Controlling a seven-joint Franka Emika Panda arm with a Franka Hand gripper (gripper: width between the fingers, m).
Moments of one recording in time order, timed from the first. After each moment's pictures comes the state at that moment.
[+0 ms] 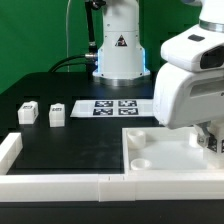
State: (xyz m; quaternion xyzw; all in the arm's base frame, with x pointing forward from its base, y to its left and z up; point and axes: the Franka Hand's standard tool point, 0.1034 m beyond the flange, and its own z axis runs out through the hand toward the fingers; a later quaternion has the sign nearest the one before) arm 0.628 0.117 0.064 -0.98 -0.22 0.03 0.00
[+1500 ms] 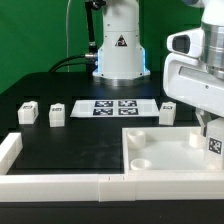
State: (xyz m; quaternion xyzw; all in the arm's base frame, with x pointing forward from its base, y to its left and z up) arm 0.627 0.123 0.062 -0.92 0.40 0.04 -0.01
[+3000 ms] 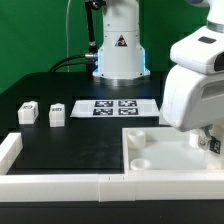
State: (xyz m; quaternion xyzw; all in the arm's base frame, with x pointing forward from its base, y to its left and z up) arm 0.624 0.126 0.062 -0.97 -0.26 0.04 0.00
